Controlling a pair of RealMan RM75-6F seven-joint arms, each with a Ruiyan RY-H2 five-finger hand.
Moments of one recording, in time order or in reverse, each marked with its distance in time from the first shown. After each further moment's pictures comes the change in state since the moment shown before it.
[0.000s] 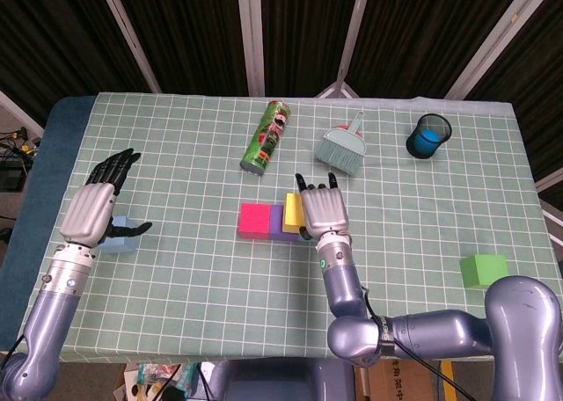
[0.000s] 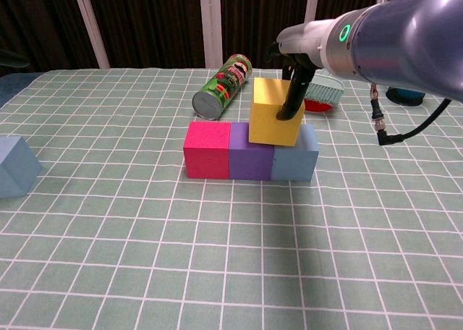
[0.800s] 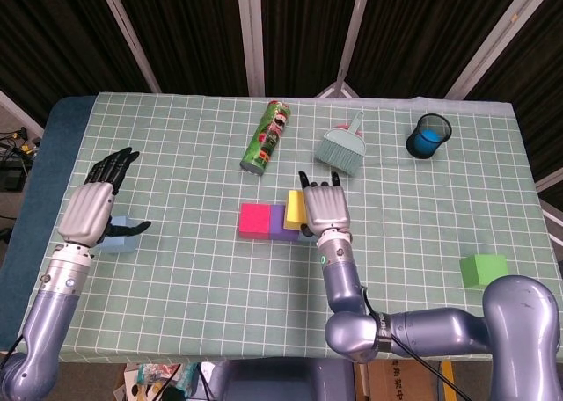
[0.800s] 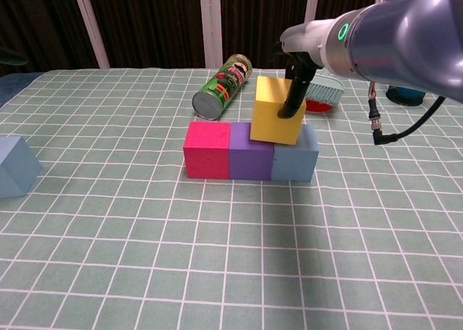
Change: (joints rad) left arm -0.001 0.002 0.001 0.001 0.000 0.005 0.000; right arm 0.012 -0.013 0.019 0.029 0.041 0.018 0.004
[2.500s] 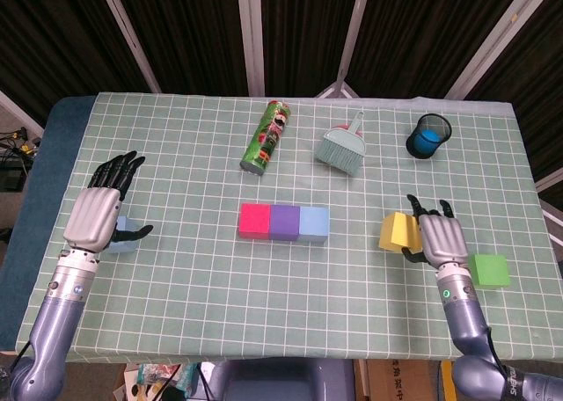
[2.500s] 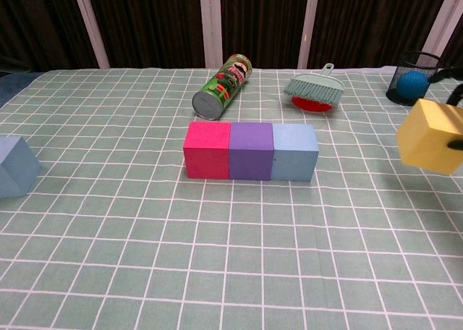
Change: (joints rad) left arm -0.020 -0.040 0.058 0.002 0.046 0.082 0.101; right arm -0.604 0.393 -0.205 -0.124 -0.595 -0.245 0.378
